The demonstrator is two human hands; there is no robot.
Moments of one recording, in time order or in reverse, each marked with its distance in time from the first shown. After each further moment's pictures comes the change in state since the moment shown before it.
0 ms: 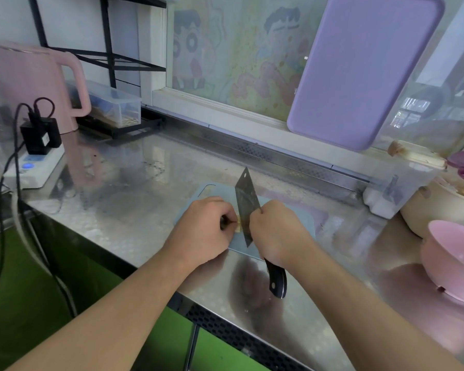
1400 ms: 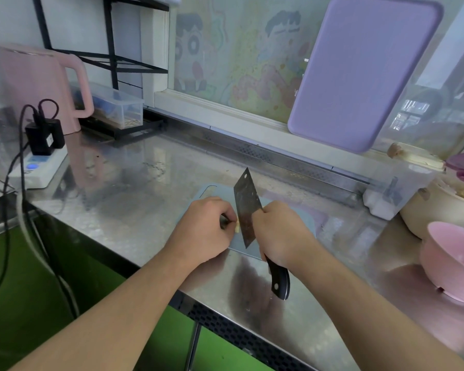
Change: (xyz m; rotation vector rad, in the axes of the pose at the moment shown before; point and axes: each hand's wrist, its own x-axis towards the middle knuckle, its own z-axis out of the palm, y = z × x) left_hand 0.000 0.002 -0.003 0.008 0.014 -0.056; right_hand 0.001 0.000 0.002 0.458 0.054 0.177
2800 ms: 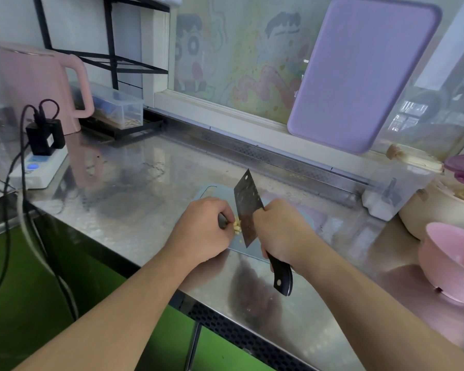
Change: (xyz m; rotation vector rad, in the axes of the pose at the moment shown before) left_hand -0.002 0.003 -0.004 -0.010 -0.018 -0.096; right_hand -0.003 -0.005 -0.007 0.002 -0.080 0.012
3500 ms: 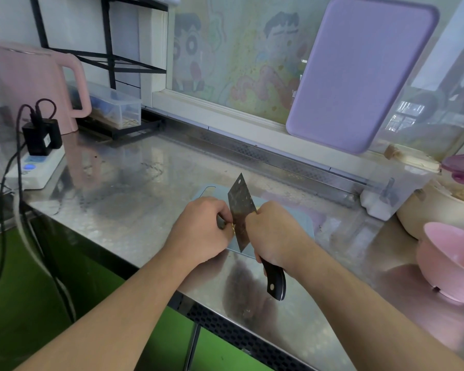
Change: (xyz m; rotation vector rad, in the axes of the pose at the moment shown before) left_hand 0.001 -0.004 0.002 -0.013 0.017 0.014; right_hand 0.005 0.000 0.007 -0.194 0.012 -0.068
